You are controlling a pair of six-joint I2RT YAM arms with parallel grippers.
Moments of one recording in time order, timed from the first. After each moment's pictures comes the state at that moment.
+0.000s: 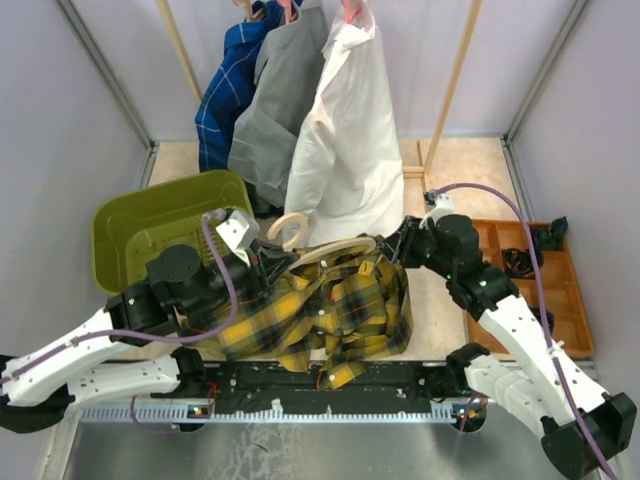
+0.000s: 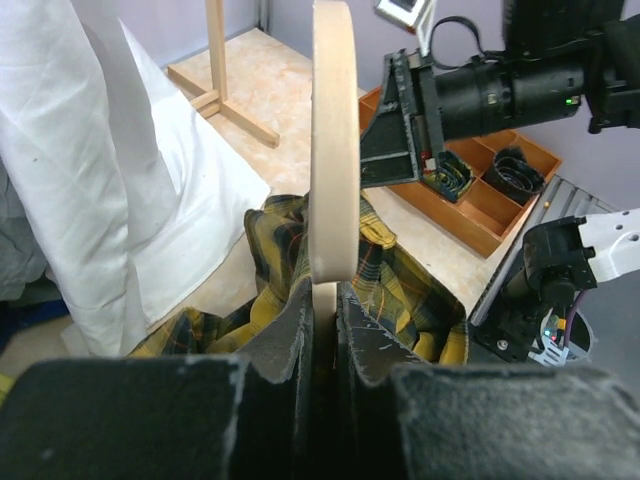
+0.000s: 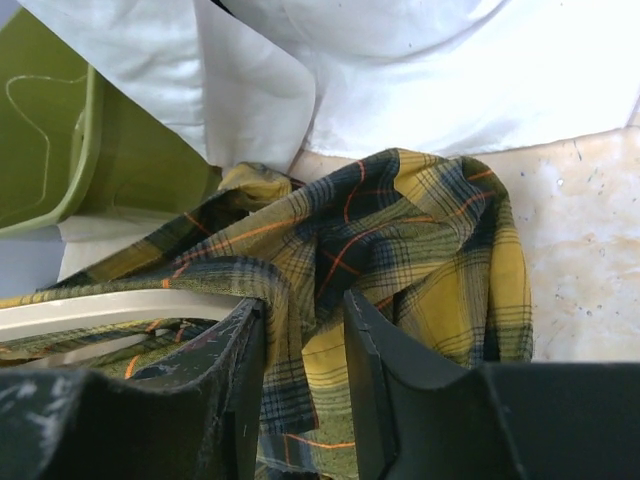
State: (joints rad) left arm -1.13 0.76 1.00 -0.28 -0.22 -0.17; right arm 0.46 0.80 0.74 -0.36 -0.13 0.57
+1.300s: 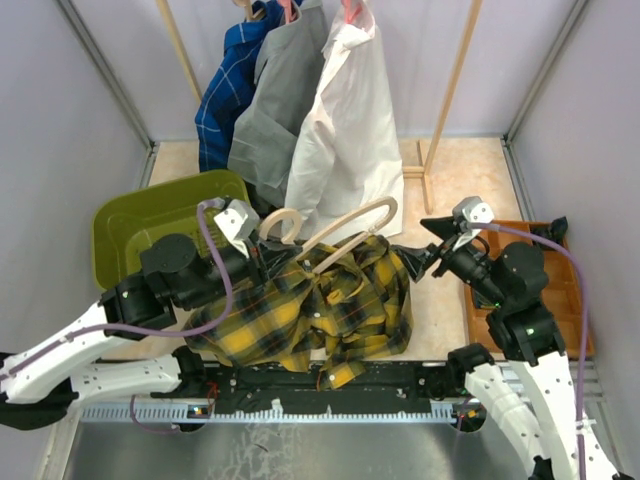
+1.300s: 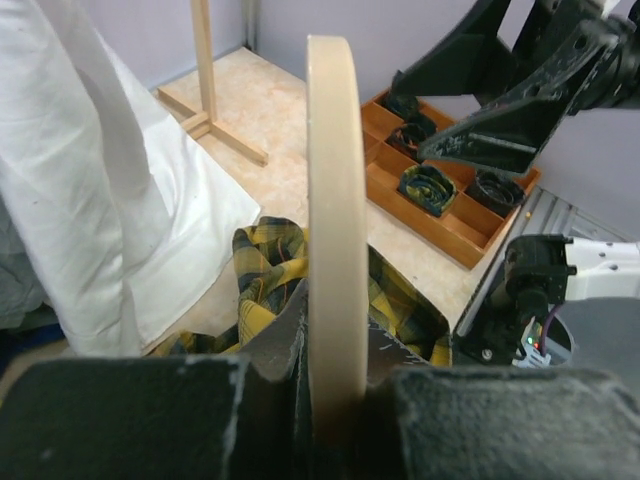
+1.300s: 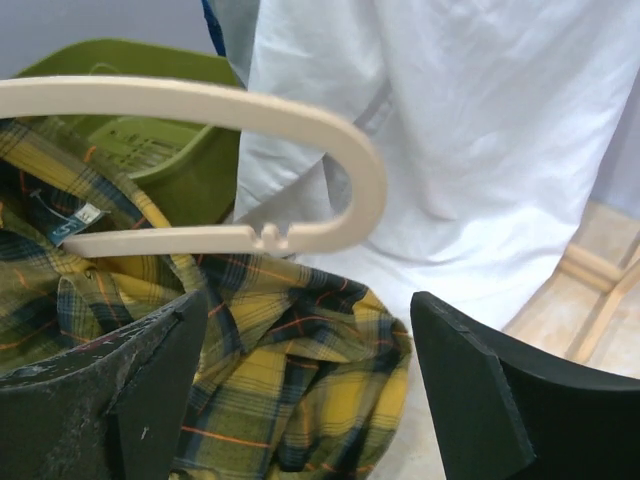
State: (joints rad) left arm -1.13 0.80 1.10 -0.31 -0.18 -0.16; right arm 0.31 0.49 0.79 -0.31 -0.43 0.06
